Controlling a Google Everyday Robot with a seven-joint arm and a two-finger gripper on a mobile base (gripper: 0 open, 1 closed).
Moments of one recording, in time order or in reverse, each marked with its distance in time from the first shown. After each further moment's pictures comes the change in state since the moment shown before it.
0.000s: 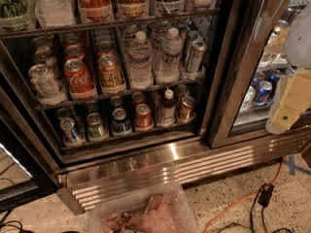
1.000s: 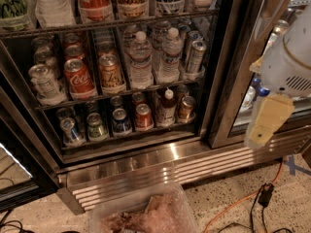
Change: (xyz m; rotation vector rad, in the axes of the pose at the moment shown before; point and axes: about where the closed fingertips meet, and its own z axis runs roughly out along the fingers) arm -0.010 0.014 0.044 0.001 0.022 0.025
